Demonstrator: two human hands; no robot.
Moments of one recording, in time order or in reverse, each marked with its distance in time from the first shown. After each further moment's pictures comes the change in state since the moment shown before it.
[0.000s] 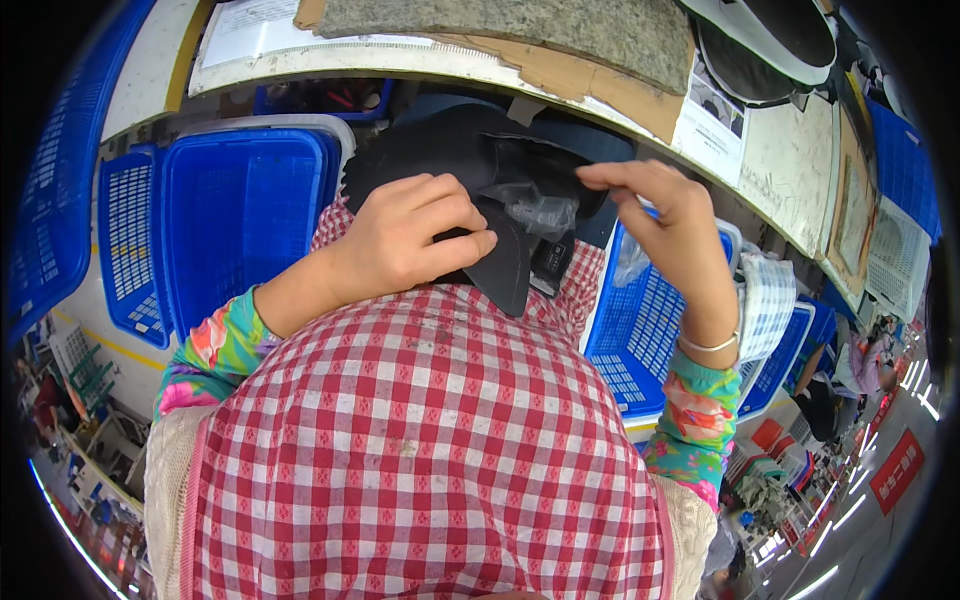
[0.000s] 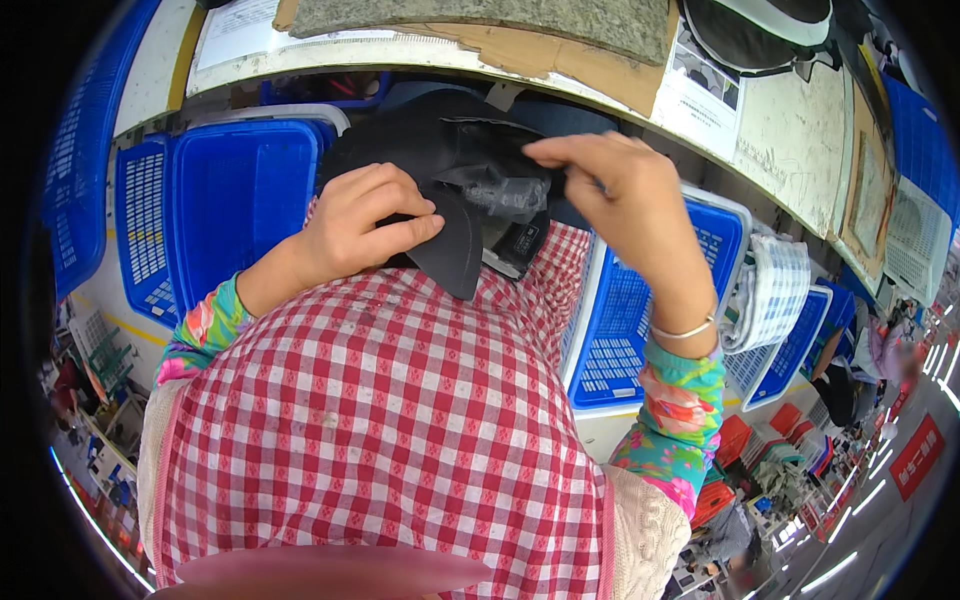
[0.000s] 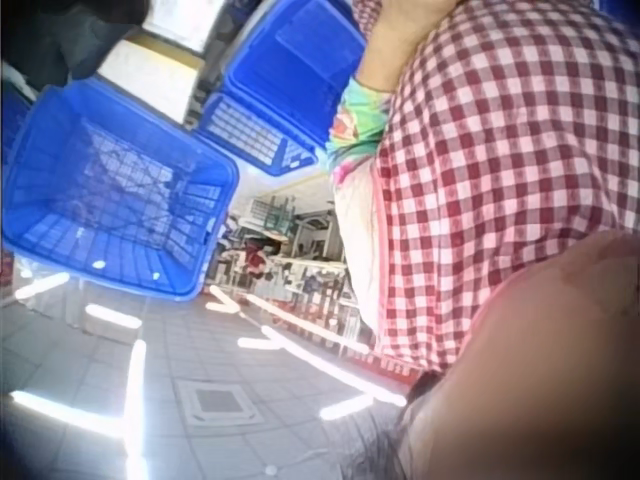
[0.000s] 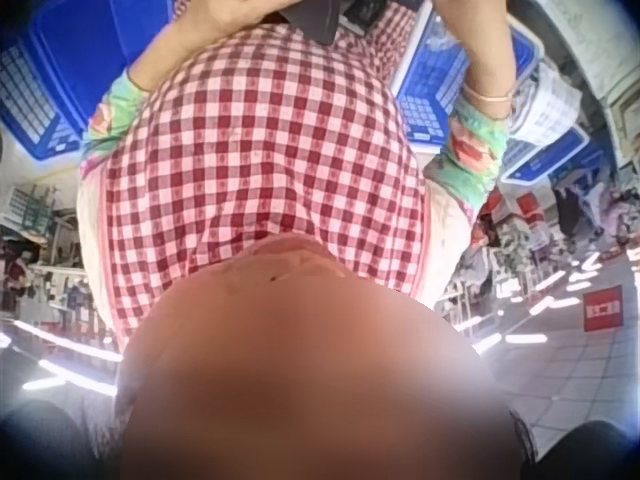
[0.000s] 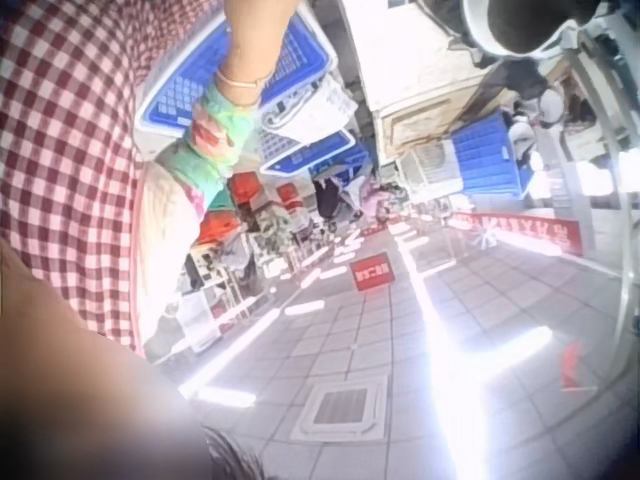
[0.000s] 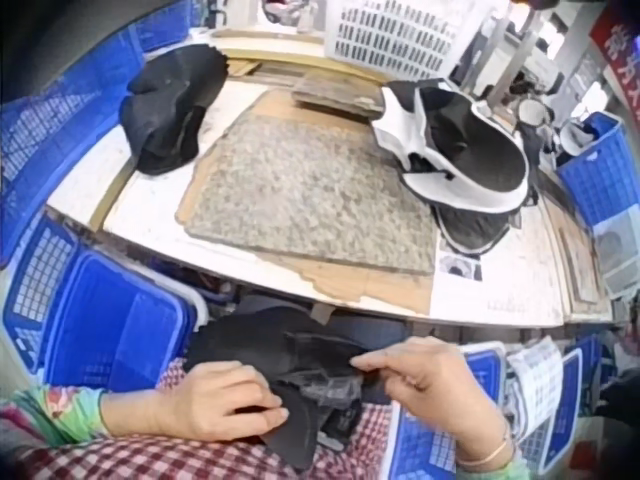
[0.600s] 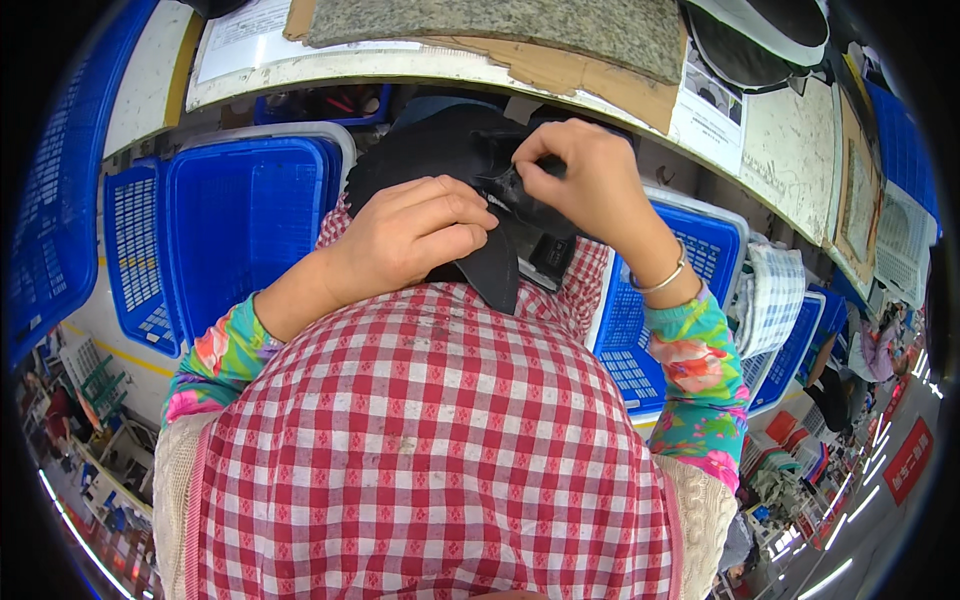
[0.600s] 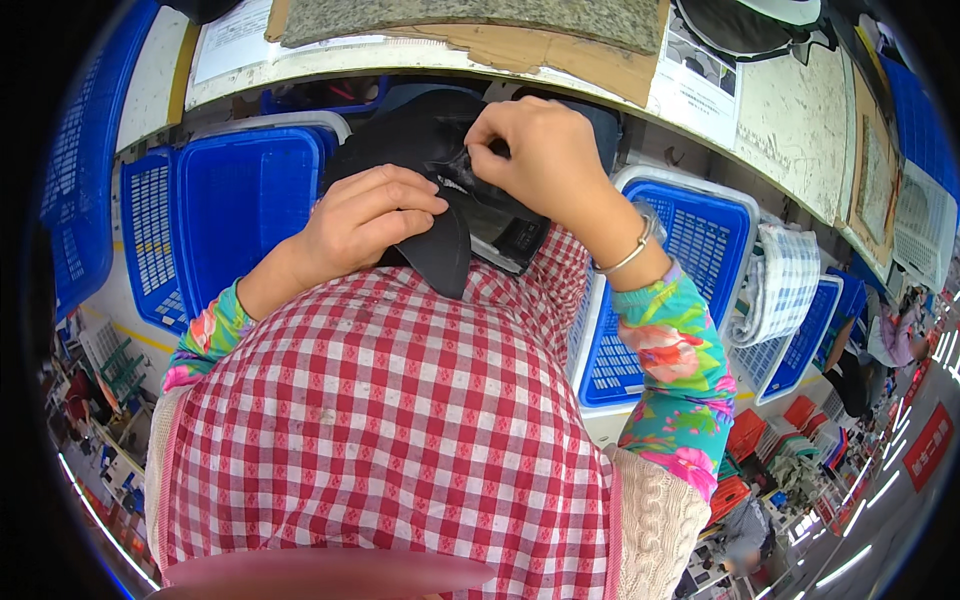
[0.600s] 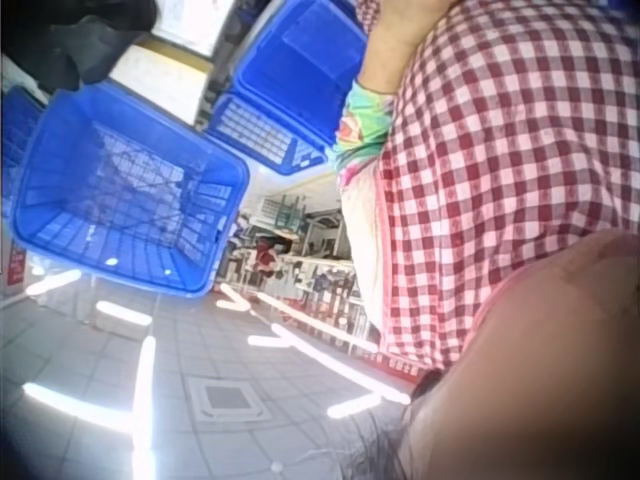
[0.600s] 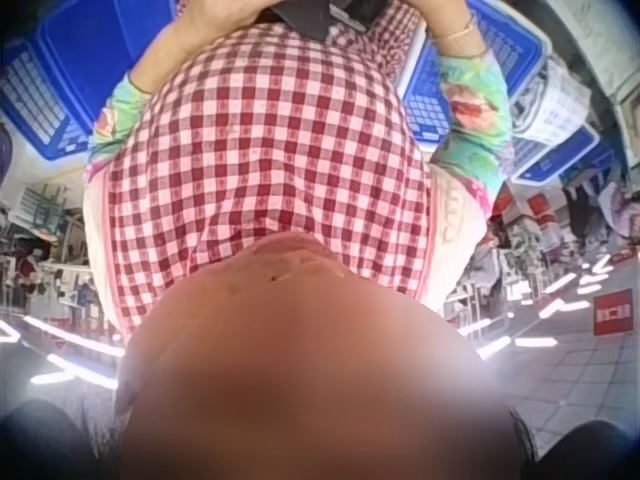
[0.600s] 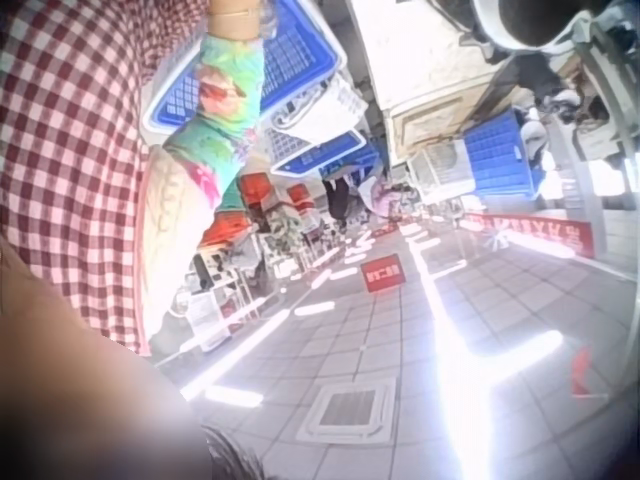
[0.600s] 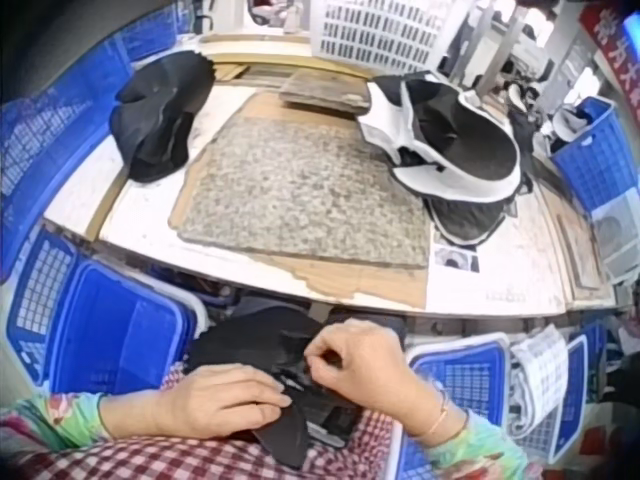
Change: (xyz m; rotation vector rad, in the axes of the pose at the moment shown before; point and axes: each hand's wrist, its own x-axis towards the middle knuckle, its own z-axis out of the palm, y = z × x) left_hand 0.005 -0.003 0.005 -0.068 -0.024 -0.061; right_hand 0.045 0.012 0.059 0.016 0.106 -0.002
